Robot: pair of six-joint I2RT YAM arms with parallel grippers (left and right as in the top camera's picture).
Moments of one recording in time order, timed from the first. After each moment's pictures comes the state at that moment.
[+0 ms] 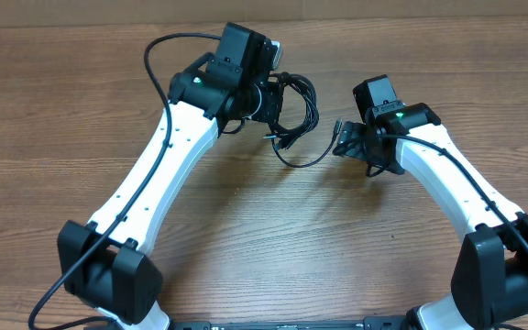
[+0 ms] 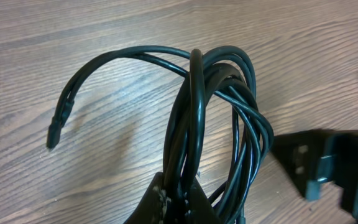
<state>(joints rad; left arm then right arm) -0.44 1.79 1.71 -0.87 0.20 -0.24 0.28 1.70 1.27 -0.89 0.08 0.58</state>
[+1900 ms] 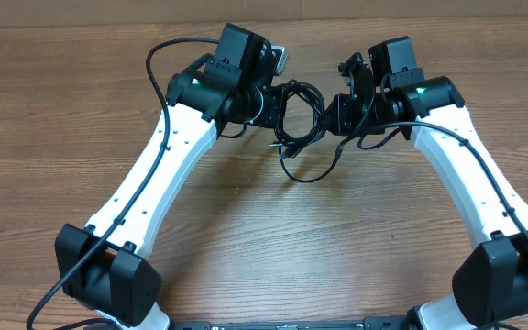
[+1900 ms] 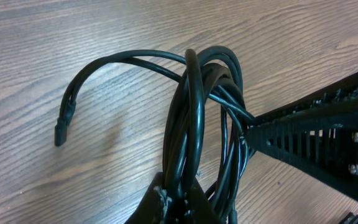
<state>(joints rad) -0.44 1.79 1.71 -0.91 0.32 -0.24 0.24 1.71 1.49 -0.89 -0.47 0.23</state>
